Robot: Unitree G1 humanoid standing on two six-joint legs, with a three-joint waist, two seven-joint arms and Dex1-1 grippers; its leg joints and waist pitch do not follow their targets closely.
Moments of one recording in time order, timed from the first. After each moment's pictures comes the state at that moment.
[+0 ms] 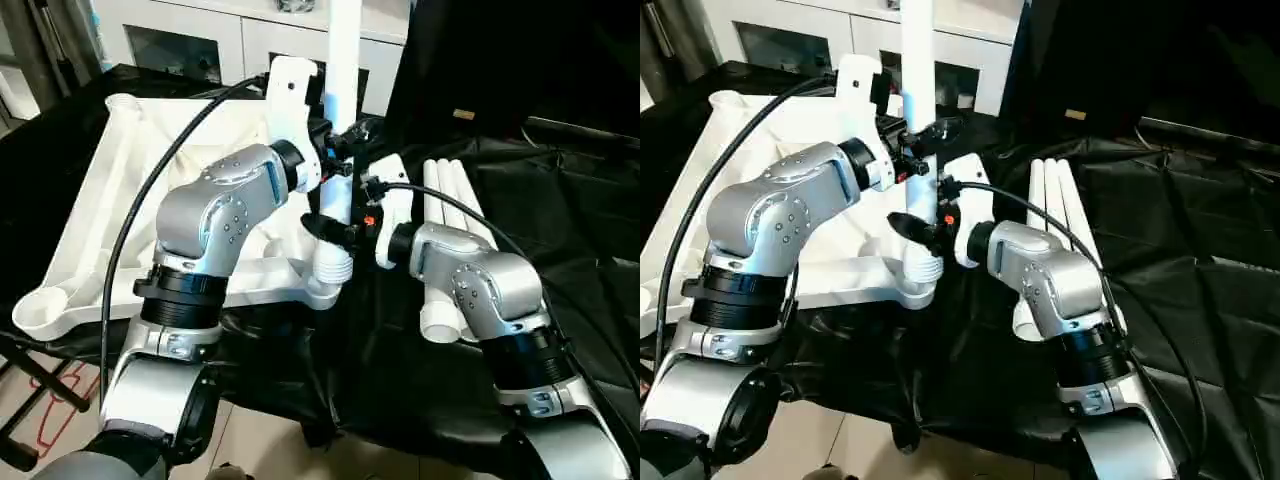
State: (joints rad) left arm -0.86 0.11 0.03 0.14 -0.48 0.76 -0.39; right arm -0.62 -0.17 0.11 0.12 0.45 0.75 0.61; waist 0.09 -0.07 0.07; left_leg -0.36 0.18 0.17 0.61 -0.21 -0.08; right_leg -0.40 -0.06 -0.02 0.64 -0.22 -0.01
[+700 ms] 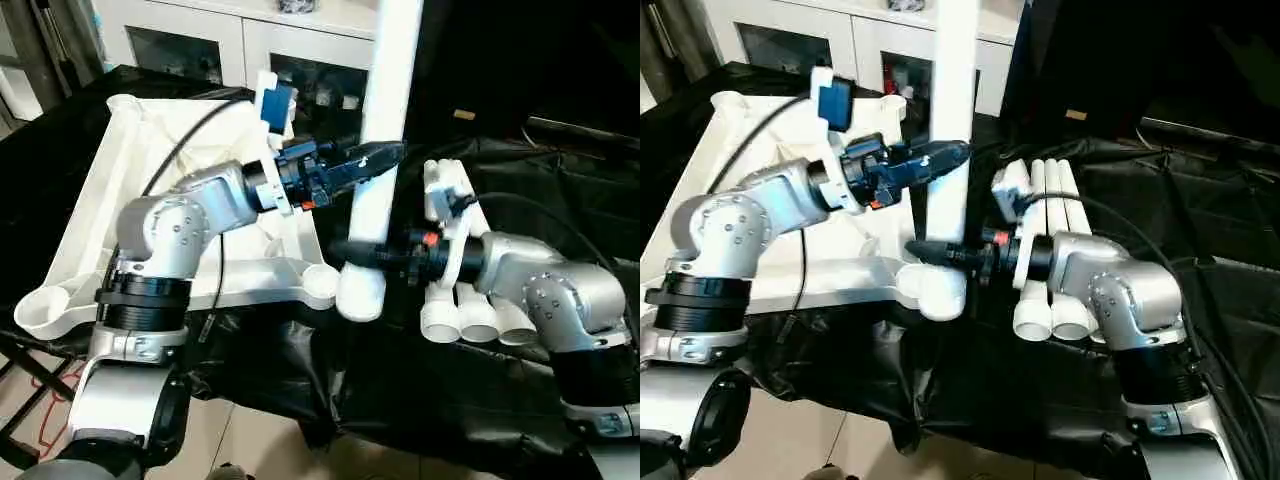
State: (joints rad) left arm -0.82 0.21 0.05 0.19 -0.74 0.83 -0.91; right arm -0.52 -0.38 0.09 0.00 0.64 0.80 1.01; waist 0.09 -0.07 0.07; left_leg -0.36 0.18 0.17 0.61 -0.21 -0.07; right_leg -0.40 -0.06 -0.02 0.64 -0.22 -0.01
